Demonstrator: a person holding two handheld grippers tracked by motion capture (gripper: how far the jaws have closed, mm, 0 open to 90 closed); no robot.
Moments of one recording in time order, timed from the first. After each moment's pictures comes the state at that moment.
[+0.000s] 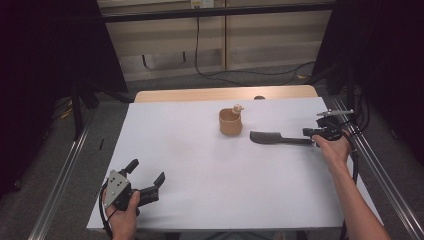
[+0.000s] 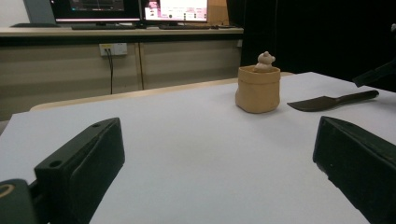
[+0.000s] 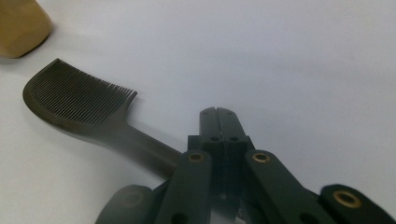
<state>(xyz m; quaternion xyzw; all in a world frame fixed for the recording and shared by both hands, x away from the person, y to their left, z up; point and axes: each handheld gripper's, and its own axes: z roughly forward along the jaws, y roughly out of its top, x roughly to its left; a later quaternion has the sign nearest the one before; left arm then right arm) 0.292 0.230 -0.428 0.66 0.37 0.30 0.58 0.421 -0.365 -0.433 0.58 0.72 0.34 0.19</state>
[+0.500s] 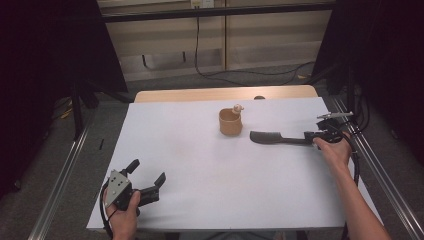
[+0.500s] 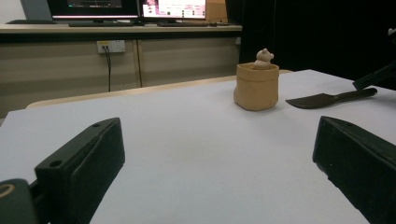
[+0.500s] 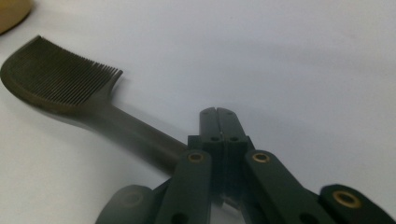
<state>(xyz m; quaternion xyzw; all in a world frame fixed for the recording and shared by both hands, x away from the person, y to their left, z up) 0.292 0.229 -0.429 0.66 0.37 0.30 0.58 0.420 -0.370 -0.443 0.58 0.72 0.32 0.19</state>
